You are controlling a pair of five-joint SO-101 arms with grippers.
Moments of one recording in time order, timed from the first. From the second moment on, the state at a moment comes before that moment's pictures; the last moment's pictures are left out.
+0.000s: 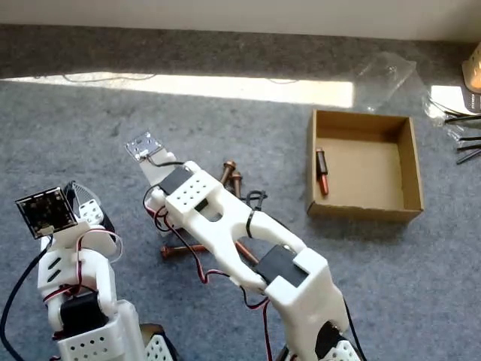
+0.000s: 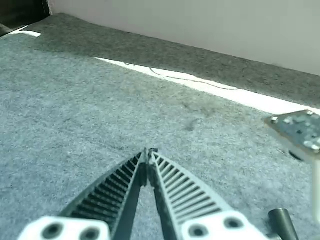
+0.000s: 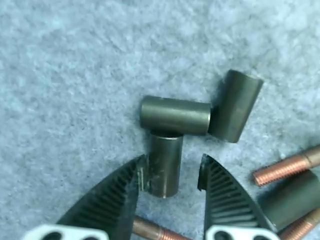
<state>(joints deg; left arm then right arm) -24.6 -104.1 87.0 45.0 7.4 -51.8 25.4 -2.8 60.9 -5.6</state>
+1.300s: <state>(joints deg) -24.6 -104.1 87.3 45.0 7.4 -32.3 15.6 -16.6 86.4 -5.6</state>
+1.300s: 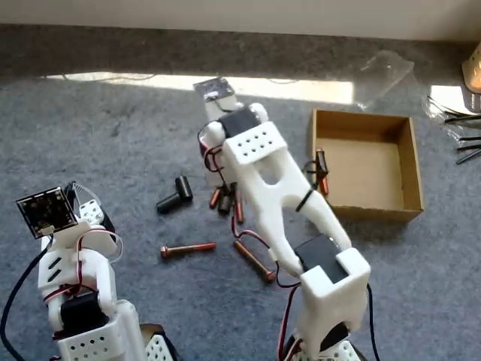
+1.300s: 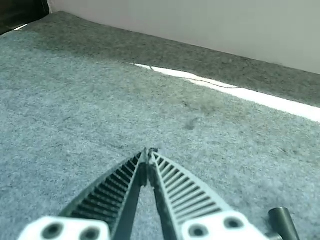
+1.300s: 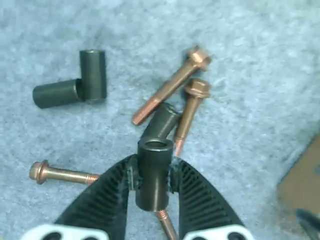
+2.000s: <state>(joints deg) -24.6 -104.2 89.5 45.0 7.4 -19.3 14.9 5.5 72.1 1.8</state>
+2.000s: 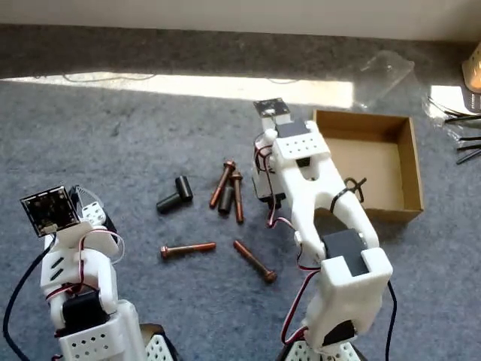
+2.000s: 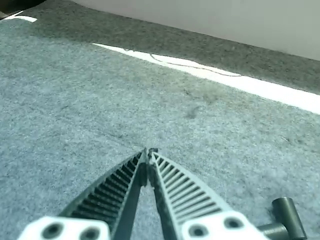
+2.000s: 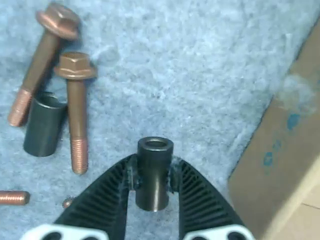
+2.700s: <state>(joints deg) -24.6 -104.2 89.5 45.0 7.4 -19.4 14.9 11.7 71.3 10.5</state>
